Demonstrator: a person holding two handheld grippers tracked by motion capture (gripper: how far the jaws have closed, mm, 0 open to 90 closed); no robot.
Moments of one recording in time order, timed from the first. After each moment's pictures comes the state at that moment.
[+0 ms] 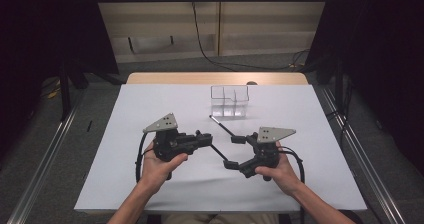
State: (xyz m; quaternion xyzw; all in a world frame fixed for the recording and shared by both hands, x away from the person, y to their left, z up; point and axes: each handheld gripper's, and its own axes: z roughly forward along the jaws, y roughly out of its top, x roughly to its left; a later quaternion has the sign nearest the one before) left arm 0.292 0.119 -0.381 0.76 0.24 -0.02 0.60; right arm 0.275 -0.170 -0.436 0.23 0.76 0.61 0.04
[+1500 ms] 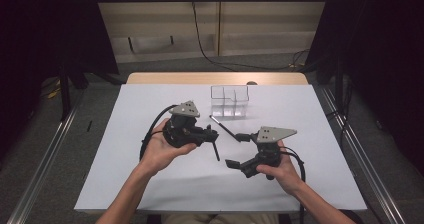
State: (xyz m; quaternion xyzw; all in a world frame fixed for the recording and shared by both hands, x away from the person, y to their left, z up) left arm 0.312 0.088 -0.343 0.87 0.19 0.00 0.46; right arm 0.274 -0.173 -0.433 0.24 0.77 0.58 0.07
